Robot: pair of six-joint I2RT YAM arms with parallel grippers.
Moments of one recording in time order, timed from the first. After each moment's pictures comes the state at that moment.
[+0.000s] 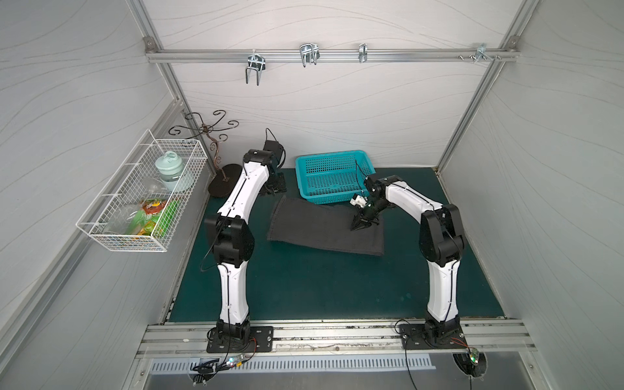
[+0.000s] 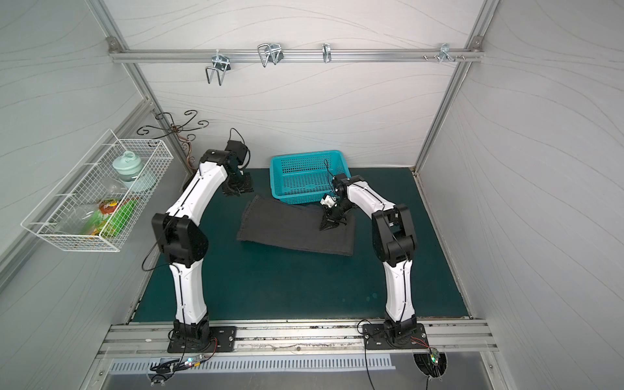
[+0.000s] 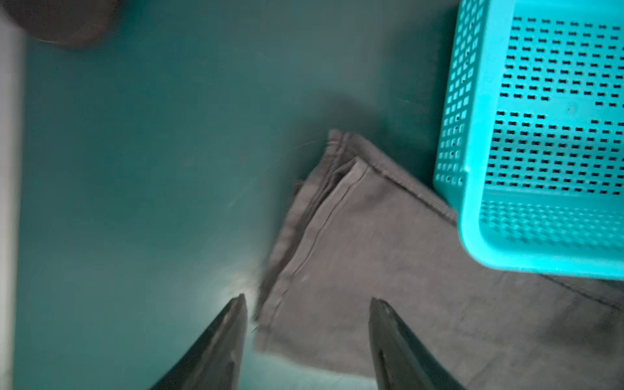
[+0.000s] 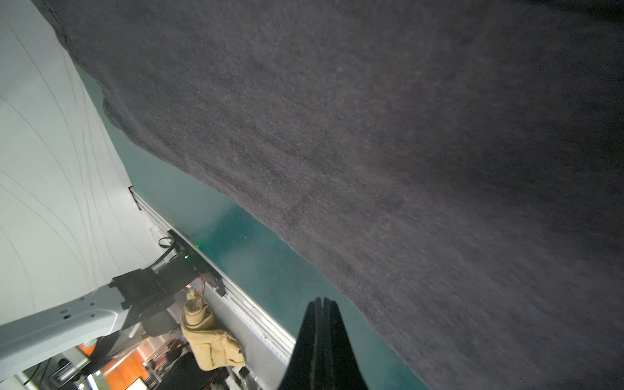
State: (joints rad) left arm -0.19 2.00 2.09 -1.30 -0.17 -0.46; right arm 0.39 2.08 1.72 -1.14 -0.61 0.17
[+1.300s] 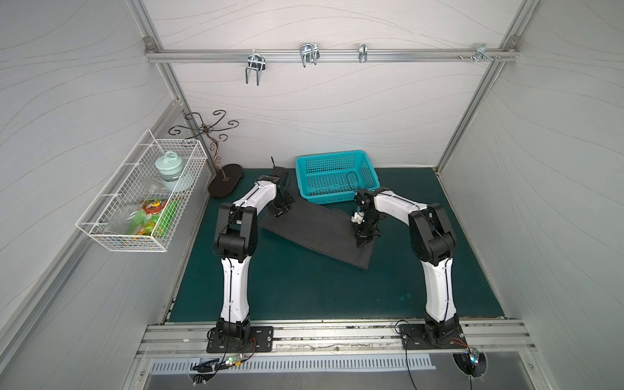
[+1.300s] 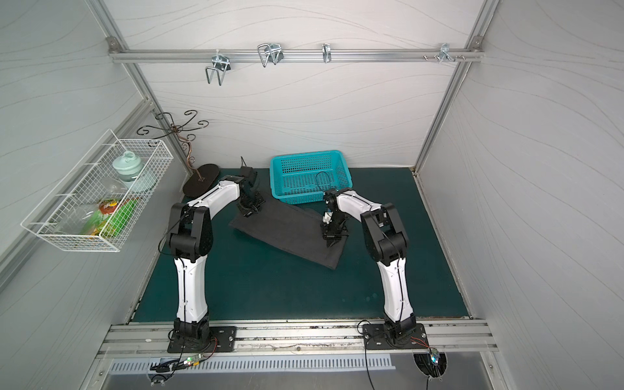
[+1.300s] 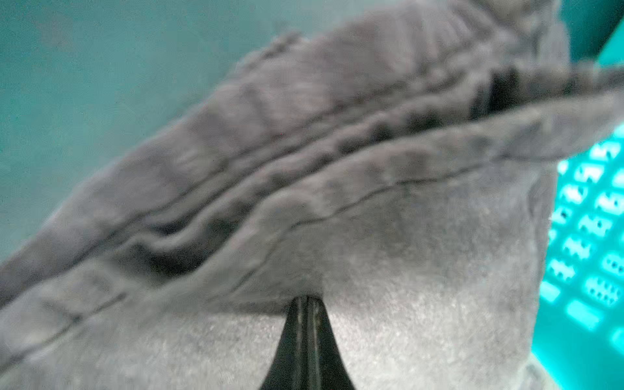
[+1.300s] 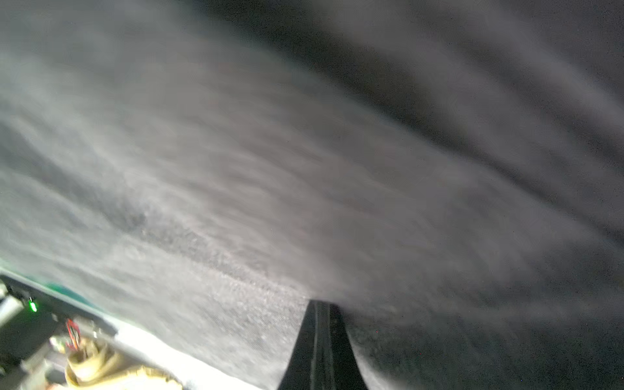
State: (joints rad) left arm -0.17 2.19 1.78 -0.88 0.05 -0.83; right arm 0.55 2.16 1.60 -1.15 -0.36 0.21
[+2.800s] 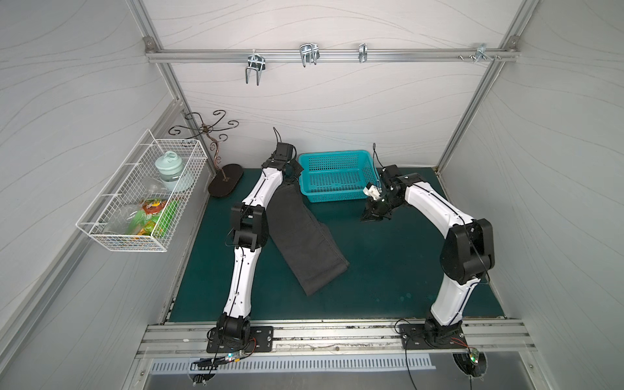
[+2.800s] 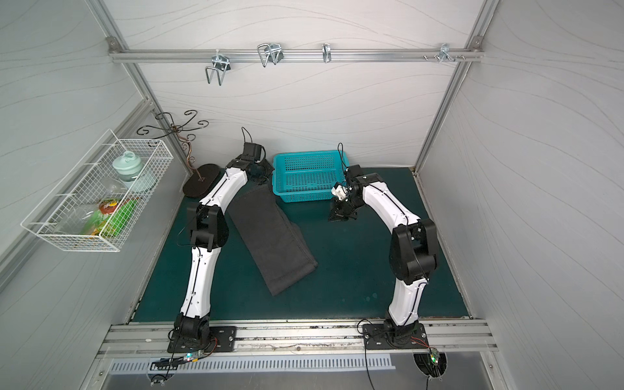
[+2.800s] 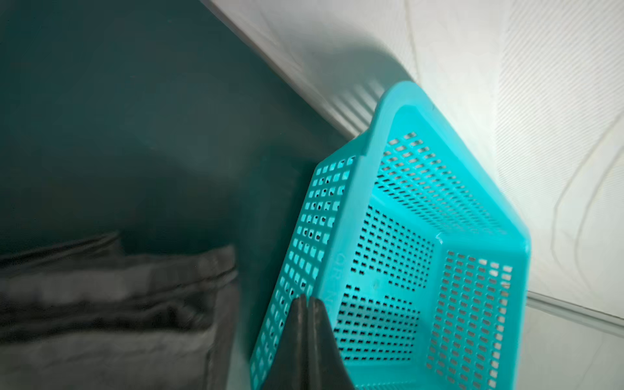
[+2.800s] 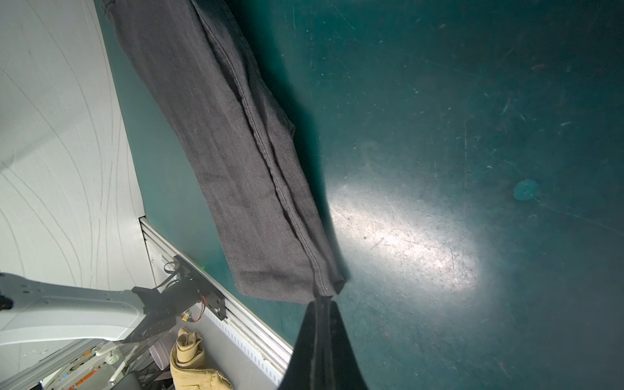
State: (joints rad) left arm -0.21 2.50 2.38 -0.70 0.13 -0.90; right arm 0.35 1.84 1.60 -1.06 -0.58 0.23
